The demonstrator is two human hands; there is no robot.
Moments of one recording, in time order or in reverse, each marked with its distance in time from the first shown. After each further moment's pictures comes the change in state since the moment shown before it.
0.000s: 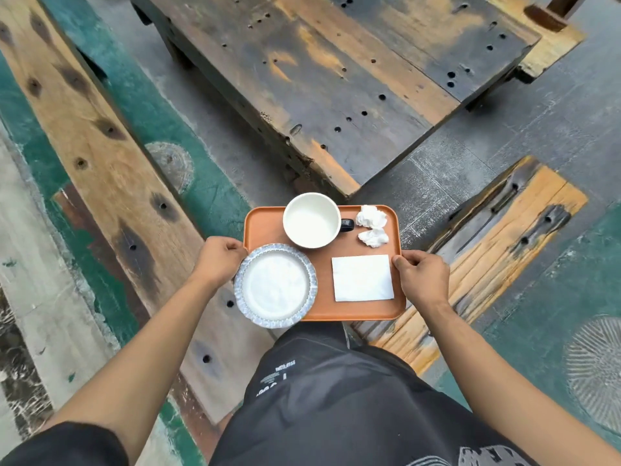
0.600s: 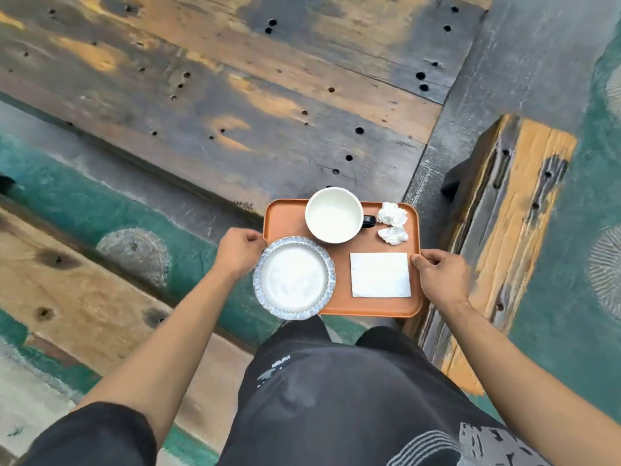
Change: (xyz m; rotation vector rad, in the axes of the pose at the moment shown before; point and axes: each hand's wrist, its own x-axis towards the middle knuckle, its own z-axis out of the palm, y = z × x) left_hand 0.274 0.191 -0.031 0.333 -0.271 0.236; right_hand 0.139 -0.109 0.073 0.097 0.233 0.415
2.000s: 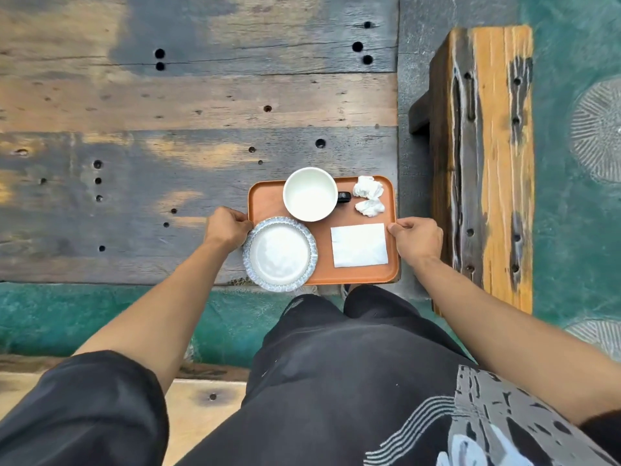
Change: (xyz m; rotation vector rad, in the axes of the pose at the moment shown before) left_hand 0.247 0.102 -0.018 0.404 -0.255 0.069; right_hand 0.085 -0.082 0.082 0.129 0.133 0.436
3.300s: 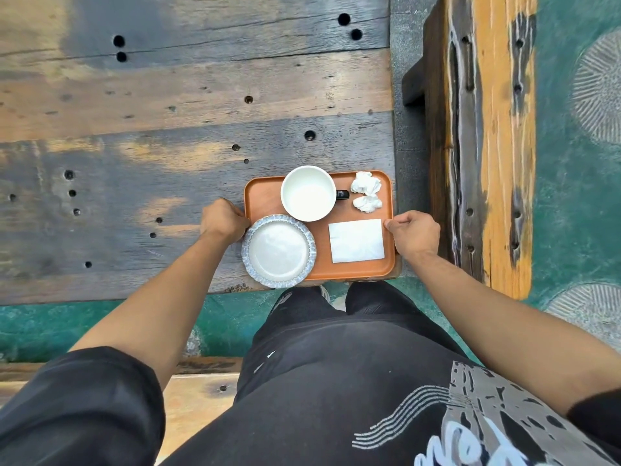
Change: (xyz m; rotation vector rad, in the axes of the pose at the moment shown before) left_hand 0.046 0.015 0.008 0.161 -0.090 -0.045; right_hand 0.018 0.004 0.015 -0.039 -0.005 0.137
